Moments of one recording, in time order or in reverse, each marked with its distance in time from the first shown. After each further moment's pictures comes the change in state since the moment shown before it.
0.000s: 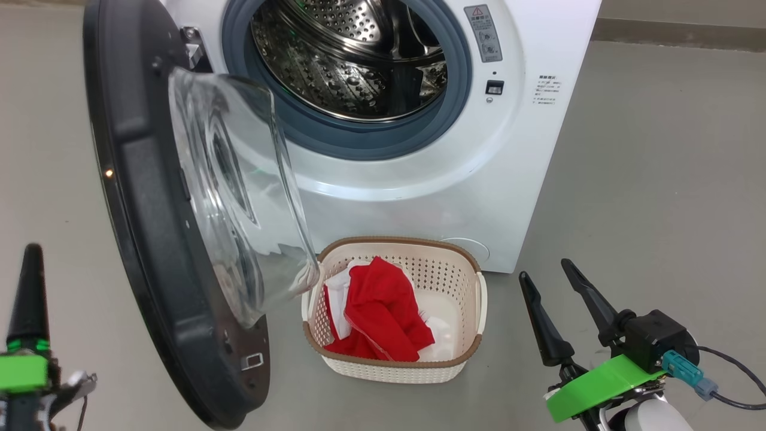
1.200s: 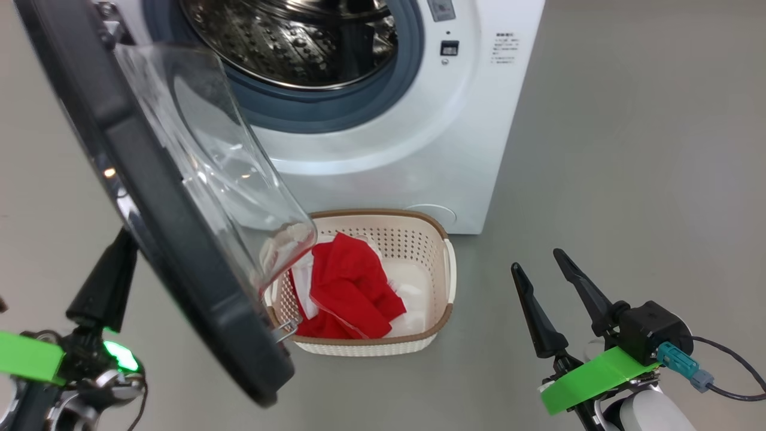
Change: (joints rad) left arm 0.033 -0.003 -0.118 -0.298 -0.403 0.284 0.339; right arm -0.028 -0.006 0.026 -0.005 0.006 0.000 0.000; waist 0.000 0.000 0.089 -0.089
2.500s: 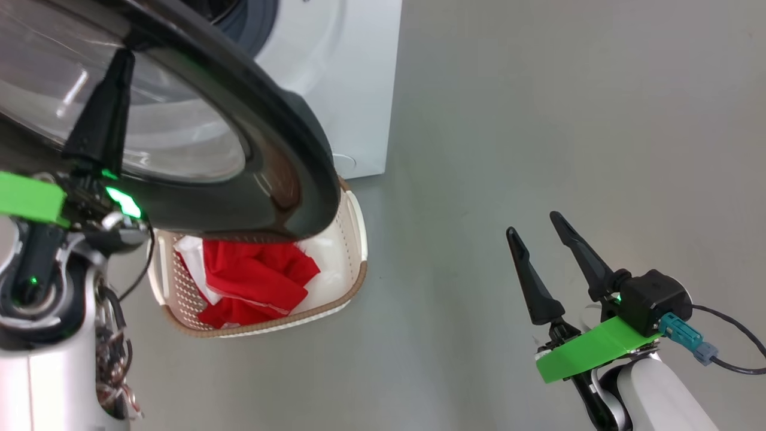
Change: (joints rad) left arm -0.441 0.020 -0.110 0.287 0.016 -0.096 -0.115; right arm -0.082 0.002 0.006 -0.018 -0.001 0.000 0.000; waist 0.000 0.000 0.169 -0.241
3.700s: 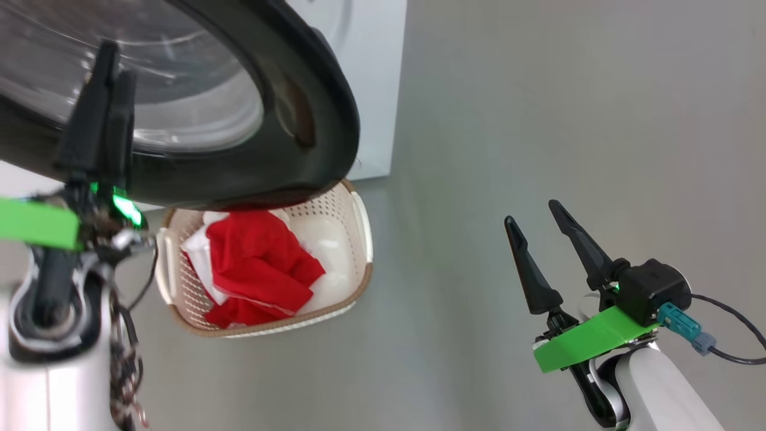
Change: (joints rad) left arm 0.030 -0.002 -0.009 0.030 0.035 -0.149 -0.070; right arm -0.033 0.002 0.002 0.009 -0.006 0.000 0.000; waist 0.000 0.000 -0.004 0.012
